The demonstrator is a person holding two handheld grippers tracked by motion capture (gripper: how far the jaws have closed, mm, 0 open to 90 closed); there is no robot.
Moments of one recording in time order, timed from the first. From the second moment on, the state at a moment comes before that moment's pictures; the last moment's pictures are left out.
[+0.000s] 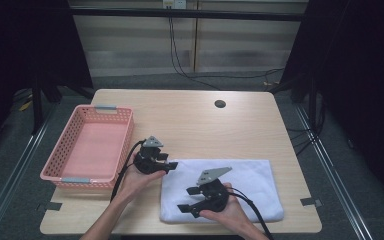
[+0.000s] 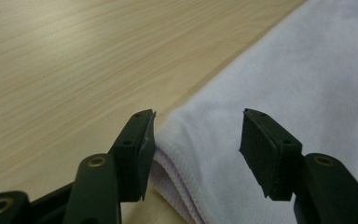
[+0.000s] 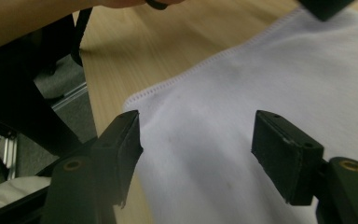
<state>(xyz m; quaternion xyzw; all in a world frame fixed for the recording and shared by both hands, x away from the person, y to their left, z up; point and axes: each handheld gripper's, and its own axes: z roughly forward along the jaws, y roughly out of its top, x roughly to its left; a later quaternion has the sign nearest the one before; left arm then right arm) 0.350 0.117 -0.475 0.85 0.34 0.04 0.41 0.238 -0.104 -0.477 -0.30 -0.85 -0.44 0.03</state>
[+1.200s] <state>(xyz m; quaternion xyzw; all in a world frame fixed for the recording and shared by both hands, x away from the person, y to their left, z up) 0.353 0.127 -0.498 0.85 0.35 -0.01 0.40 0.225 -0.052 -0.501 -0.22 -0.89 -0.39 -0.09</state>
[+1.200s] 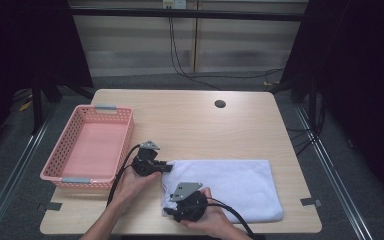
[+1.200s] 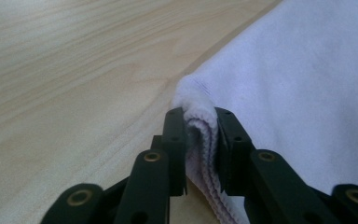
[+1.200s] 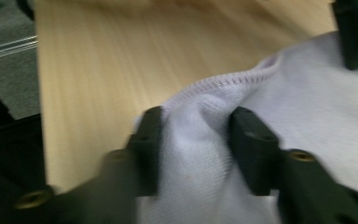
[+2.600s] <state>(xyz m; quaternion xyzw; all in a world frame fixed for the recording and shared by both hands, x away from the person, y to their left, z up) 0.365 0.147 -0.460 0.80 0.39 -0.03 0.45 0.260 -0.055 -0.475 -0.28 -0.85 -0.44 -0.02</state>
